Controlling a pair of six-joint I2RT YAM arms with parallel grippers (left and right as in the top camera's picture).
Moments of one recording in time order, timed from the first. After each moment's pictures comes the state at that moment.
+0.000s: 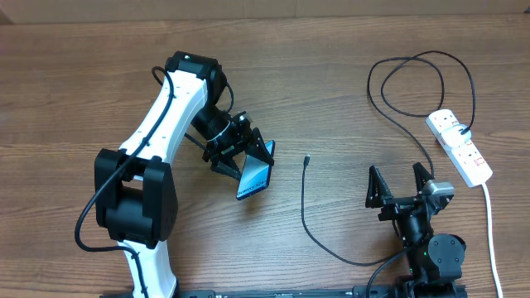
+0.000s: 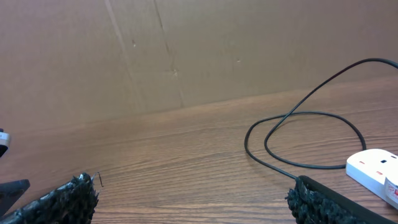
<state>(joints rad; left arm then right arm) -0.27 2.04 1.72 -1.68 0.73 -0.20 0.05 0.01 0.02 -0.03 -0.08 0.23</state>
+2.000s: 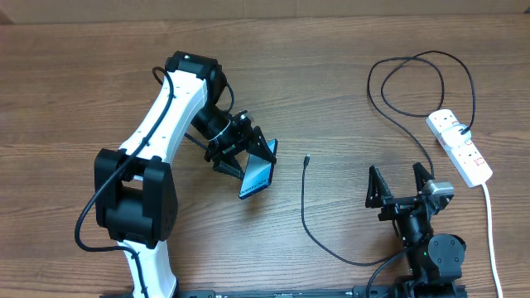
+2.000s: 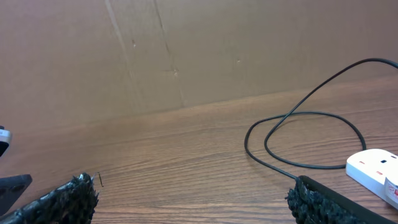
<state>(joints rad) -0.27 2.04 1.72 -1.68 0.78 -0.20 0.05 0.01 0.02 -0.03 -0.08 0.23</state>
